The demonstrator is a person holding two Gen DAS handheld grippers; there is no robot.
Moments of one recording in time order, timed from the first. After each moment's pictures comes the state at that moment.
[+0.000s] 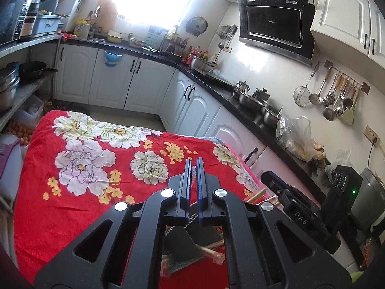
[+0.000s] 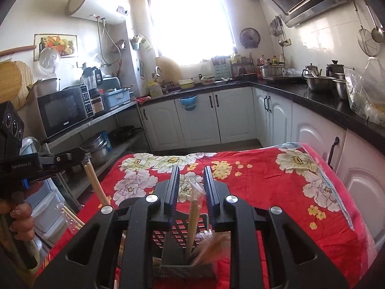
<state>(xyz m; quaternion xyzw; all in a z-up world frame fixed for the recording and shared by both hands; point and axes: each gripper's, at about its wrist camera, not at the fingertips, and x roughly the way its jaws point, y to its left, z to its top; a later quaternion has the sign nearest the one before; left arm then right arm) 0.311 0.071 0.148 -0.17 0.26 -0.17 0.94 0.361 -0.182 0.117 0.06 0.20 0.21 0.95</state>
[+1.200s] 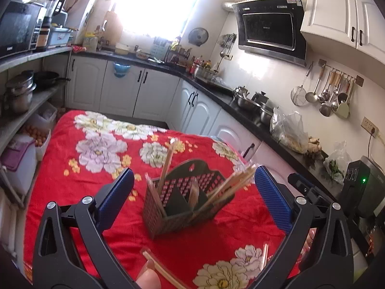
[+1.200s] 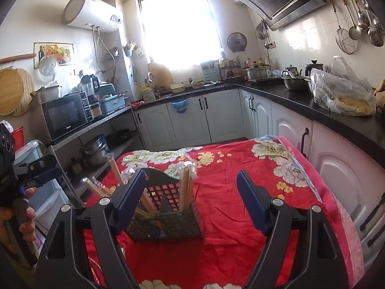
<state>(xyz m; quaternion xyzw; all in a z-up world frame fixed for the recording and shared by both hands) 0.205 0.058 0.148 -0.16 0.23 -0.14 0.95 0.261 -0.239 0.133 0.07 0.20 0.18 0.96</state>
